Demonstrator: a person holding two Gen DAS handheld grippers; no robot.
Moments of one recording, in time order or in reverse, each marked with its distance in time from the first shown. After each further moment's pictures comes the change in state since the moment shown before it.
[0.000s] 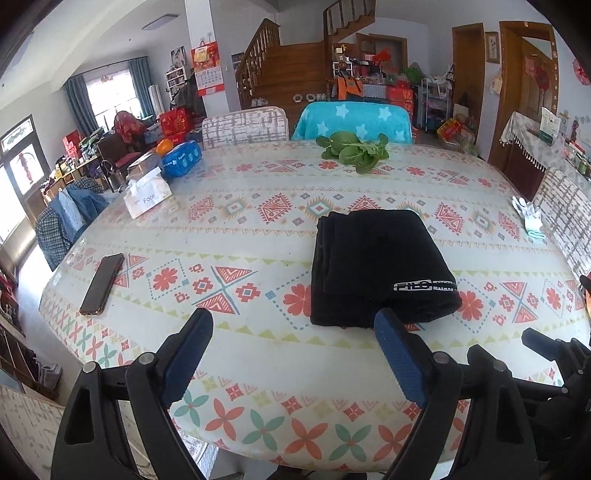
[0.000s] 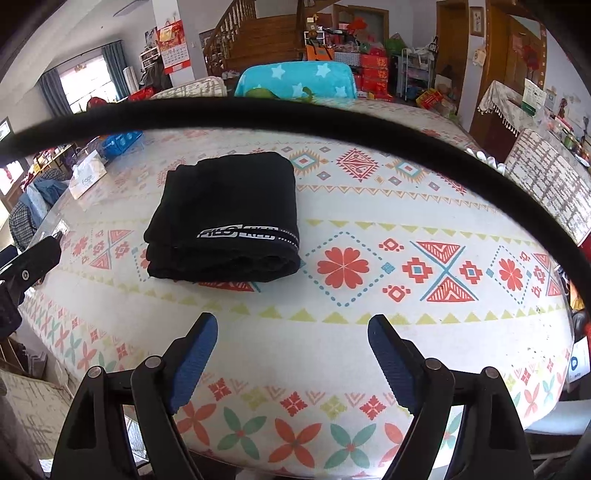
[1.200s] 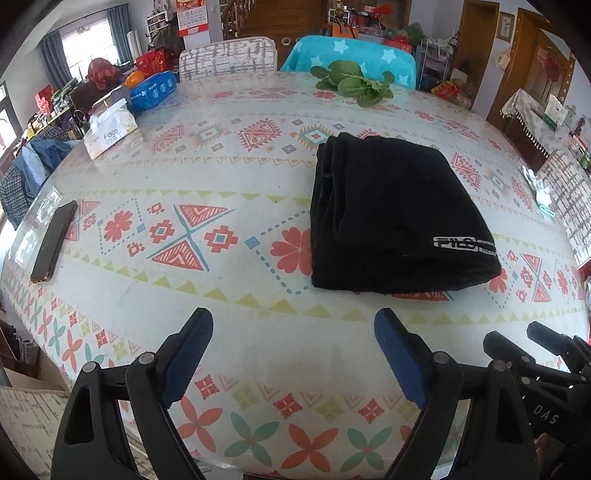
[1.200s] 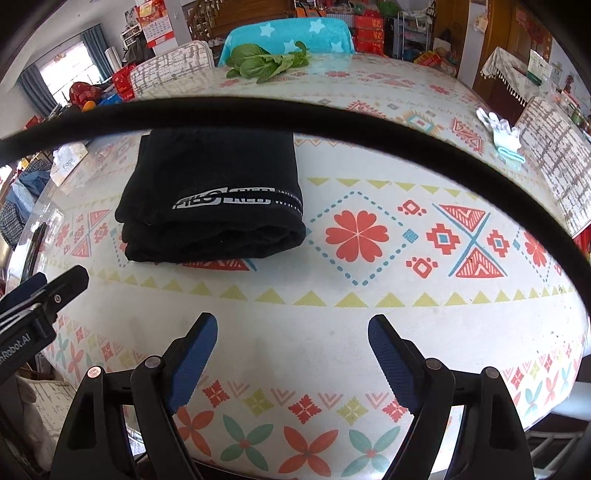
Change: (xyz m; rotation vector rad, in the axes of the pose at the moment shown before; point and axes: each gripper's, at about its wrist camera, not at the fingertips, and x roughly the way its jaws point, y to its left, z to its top) left arm 0.095 0.017 -0.017 -0.030 0.245 -0.102; right arm 0.050 0.003 0.003 0.062 0.167 -0.006
